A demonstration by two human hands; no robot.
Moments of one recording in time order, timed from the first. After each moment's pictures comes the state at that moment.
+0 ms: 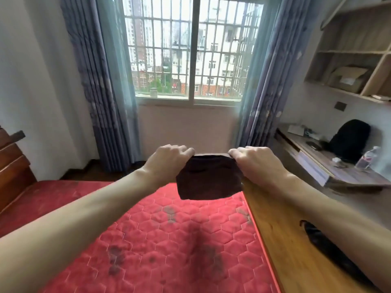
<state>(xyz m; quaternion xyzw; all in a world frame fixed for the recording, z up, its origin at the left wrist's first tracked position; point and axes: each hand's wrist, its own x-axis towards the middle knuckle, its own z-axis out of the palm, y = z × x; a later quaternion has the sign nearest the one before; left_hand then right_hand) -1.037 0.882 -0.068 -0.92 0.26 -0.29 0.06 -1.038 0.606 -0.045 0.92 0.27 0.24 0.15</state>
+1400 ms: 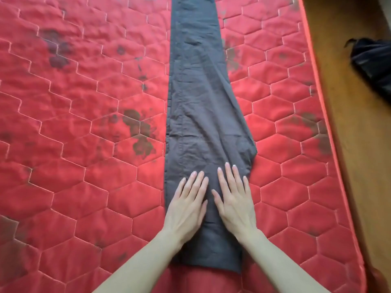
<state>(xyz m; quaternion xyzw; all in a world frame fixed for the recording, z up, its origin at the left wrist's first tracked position) -1.406 0.759 -0.871 -0.97 0.18 0.10 -0.17 -1.391 0.575 -0.870 0.99 0.08 -0.08 -0.10</state>
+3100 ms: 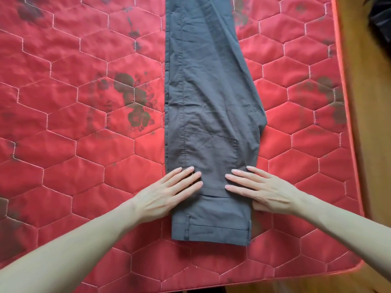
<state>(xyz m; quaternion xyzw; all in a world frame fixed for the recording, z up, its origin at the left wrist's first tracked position) -1.411 0.851 -0.892 -0.87 0.47 0.11 -0.12 -1.385 0.470 -0.864 0.83 0.52 -0.22 0.01</state>
